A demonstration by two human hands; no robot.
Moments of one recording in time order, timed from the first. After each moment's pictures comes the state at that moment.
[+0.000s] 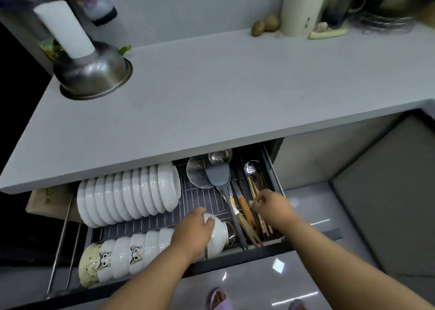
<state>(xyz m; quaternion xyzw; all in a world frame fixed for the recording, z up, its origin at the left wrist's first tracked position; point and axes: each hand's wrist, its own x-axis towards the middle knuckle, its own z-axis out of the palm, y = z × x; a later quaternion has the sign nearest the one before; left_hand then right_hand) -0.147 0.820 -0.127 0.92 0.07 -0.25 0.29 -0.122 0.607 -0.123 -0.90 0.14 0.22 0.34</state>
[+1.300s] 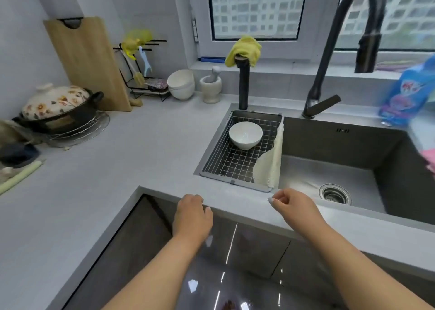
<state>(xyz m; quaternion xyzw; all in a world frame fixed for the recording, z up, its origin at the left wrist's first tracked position) -0.061 0.163 -0.066 0.87 -0.45 -0.11 0.19 -0.281 0.061 -0.033 -0.73 0.56 -0.14 0.37</state>
